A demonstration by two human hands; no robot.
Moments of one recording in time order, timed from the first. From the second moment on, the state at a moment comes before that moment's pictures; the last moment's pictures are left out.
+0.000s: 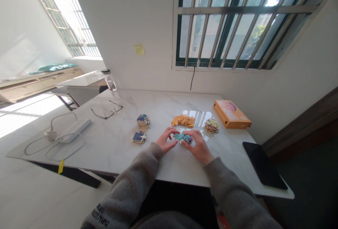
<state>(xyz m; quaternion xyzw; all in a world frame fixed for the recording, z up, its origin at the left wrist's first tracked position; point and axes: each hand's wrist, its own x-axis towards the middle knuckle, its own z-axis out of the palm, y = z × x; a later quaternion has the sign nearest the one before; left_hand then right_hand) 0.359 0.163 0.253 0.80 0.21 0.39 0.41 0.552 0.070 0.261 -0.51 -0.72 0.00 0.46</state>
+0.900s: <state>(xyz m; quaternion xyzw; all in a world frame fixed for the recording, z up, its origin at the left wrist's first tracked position) 0.361 0.163 0.243 0.83 0.23 0.39 0.34 0.668 0.096 0.247 -0.71 -0.49 -0.18 0.47</state>
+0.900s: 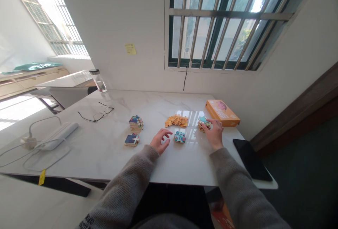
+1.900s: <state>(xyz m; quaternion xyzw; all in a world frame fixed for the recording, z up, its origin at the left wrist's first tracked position) 0.364 0.163 0.244 0.84 0.24 0.36 0.33 0.591 0.079 0.255 -0.53 -0.77 0.04 0.36</state>
